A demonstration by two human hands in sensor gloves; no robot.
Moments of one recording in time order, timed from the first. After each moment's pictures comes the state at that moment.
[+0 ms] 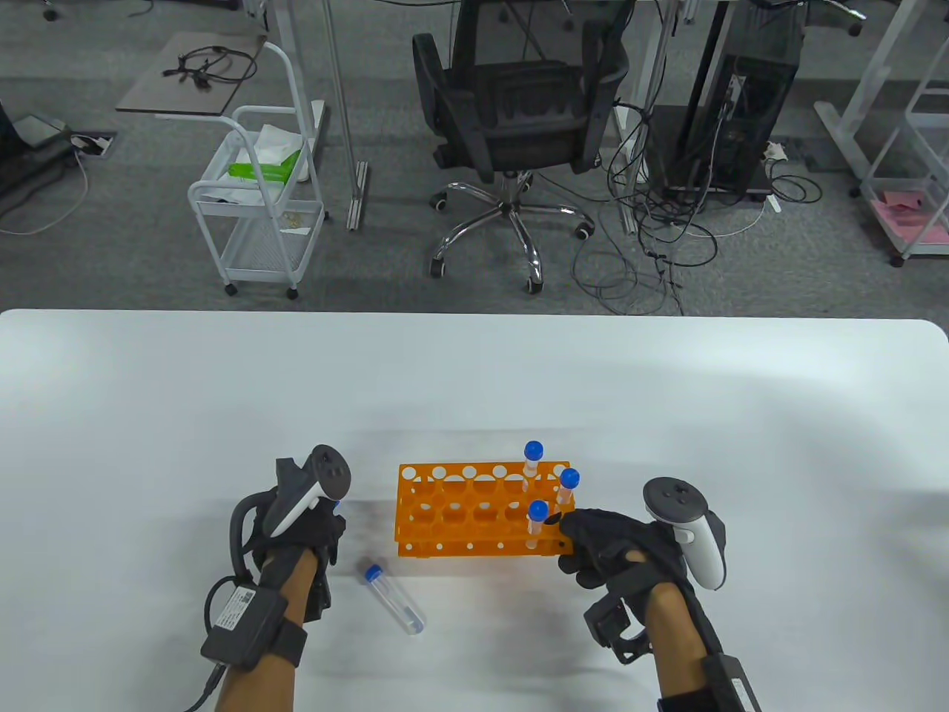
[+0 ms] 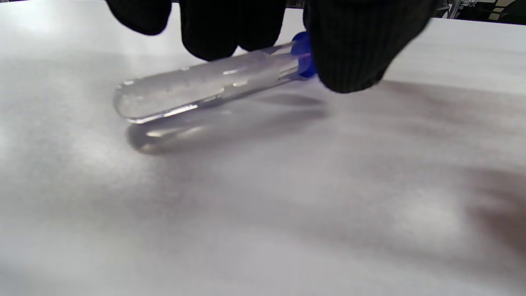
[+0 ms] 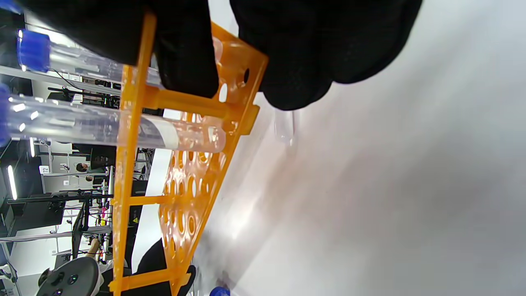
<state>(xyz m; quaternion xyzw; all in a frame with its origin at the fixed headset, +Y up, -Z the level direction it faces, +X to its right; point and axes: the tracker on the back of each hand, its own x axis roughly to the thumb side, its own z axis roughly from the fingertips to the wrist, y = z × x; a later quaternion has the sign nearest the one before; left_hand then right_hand) -0.224 -0.768 -0.376 -0.19 0.12 0.06 0.97 0.192 -0.732 -0.330 -0.06 0.29 0.79 0.53</state>
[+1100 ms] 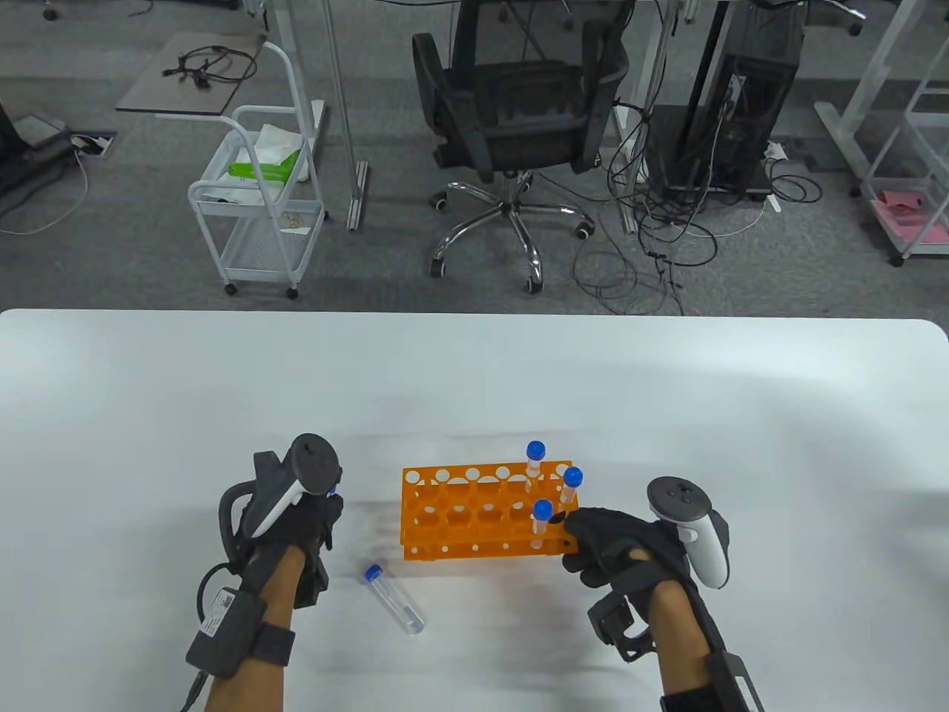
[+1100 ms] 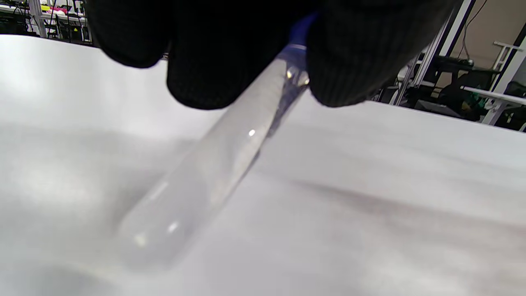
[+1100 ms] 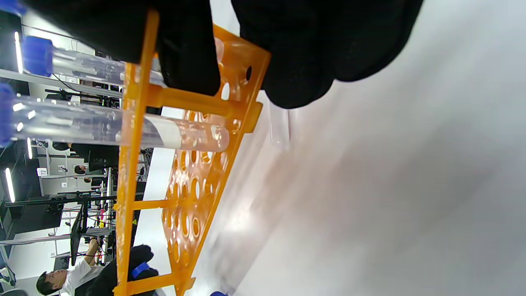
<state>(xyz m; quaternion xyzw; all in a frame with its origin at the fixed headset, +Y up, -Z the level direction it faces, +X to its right) -0.230 -0.721 -0.367 -0.08 0.08 0.11 0.99 0.195 -0.734 -0.332 -0.07 0.30 0.79 0.53</state>
